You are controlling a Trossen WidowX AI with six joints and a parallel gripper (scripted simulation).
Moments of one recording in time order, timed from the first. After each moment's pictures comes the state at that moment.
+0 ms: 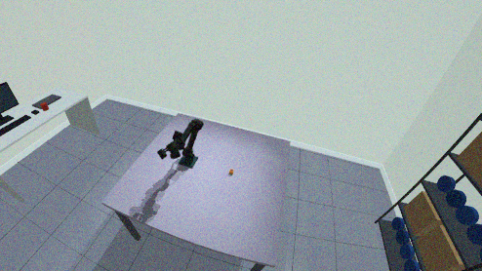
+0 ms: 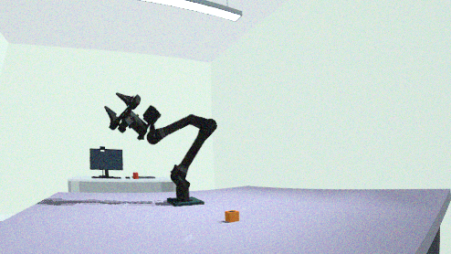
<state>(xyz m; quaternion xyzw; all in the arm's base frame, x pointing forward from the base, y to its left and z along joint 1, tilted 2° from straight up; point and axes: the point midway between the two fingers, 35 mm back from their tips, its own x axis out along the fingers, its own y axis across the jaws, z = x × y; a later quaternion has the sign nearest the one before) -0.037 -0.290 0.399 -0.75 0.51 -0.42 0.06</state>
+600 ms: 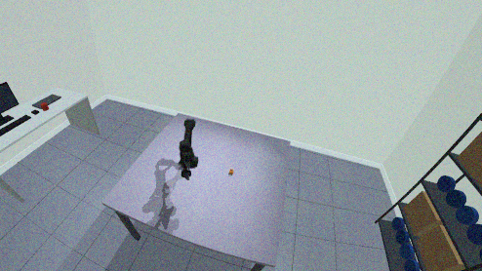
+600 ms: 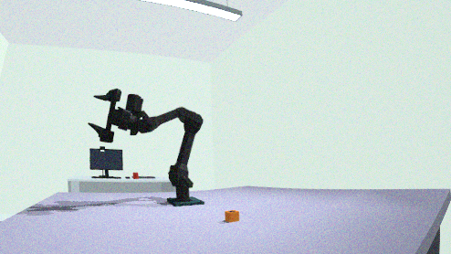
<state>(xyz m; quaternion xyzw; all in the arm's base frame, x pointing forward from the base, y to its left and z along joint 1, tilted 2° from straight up) 0.110 -0.373 0.340 -0.64 0.35 -0.40 0.55</state>
